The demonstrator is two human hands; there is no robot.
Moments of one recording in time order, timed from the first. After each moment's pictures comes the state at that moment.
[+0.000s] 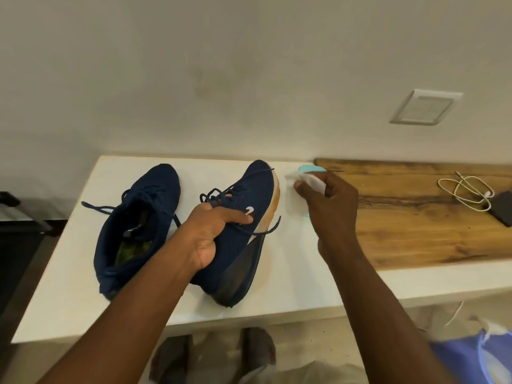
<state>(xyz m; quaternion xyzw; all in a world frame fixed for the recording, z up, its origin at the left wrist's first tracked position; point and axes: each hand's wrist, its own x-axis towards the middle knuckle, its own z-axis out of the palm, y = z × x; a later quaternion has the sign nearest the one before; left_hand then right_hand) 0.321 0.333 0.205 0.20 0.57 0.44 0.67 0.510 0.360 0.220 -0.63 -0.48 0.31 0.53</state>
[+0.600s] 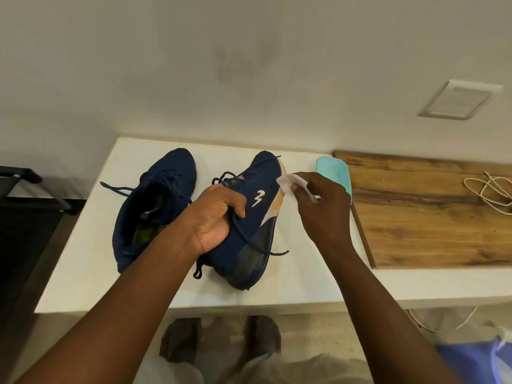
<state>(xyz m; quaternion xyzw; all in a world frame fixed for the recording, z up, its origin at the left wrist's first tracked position) 0.304 0.334 0.206 0.19 0.49 0.48 0.71 0.488 0.359 0.194 -0.64 -0.62 0.22 0.39</state>
